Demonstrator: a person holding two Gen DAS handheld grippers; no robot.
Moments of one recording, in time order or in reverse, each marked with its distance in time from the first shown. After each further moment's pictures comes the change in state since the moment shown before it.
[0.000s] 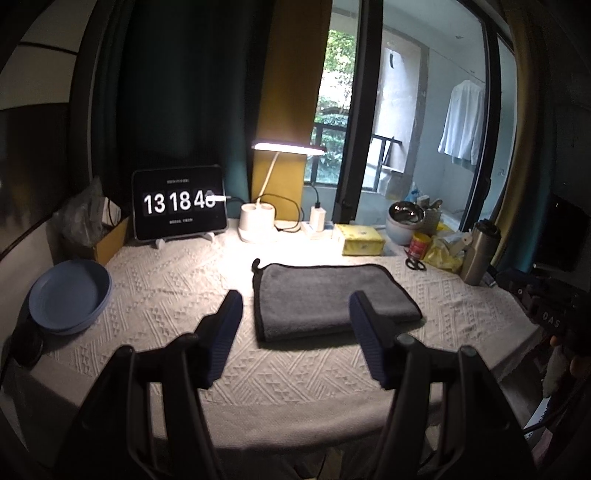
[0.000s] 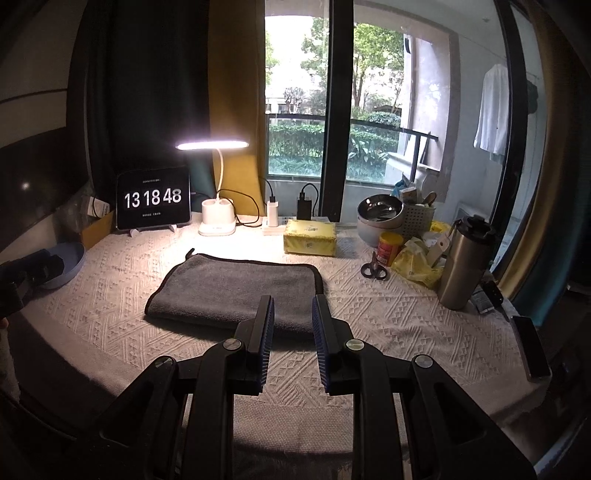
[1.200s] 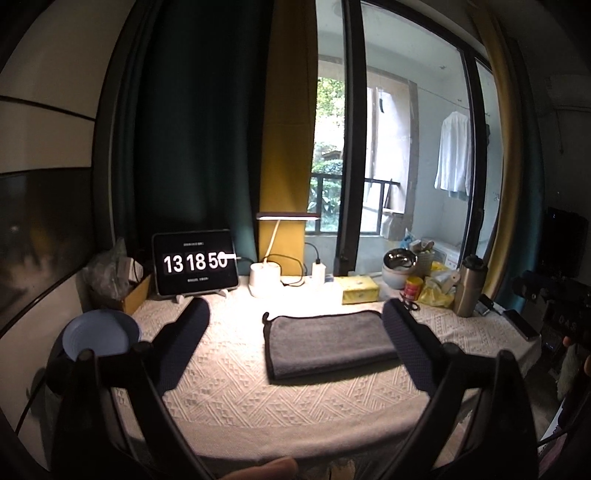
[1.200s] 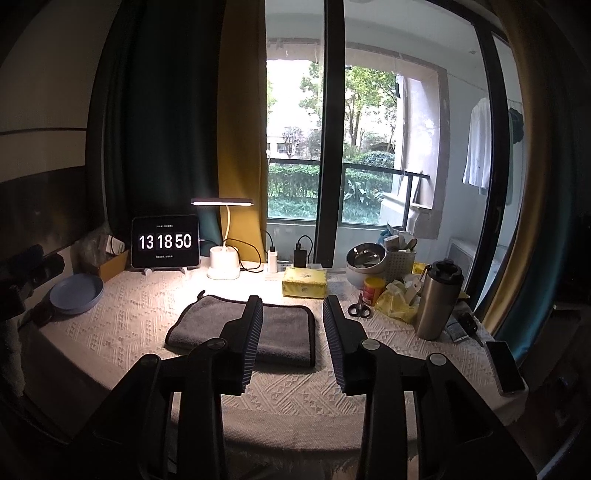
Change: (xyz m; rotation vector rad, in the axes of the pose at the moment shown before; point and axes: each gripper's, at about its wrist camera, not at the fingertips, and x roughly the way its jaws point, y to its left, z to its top) left arm -0.079 -0.010 0.021 0.049 -0.199 0.032; right arm -0.081 -0.003 0.012 -0.002 -0.156 -0.004
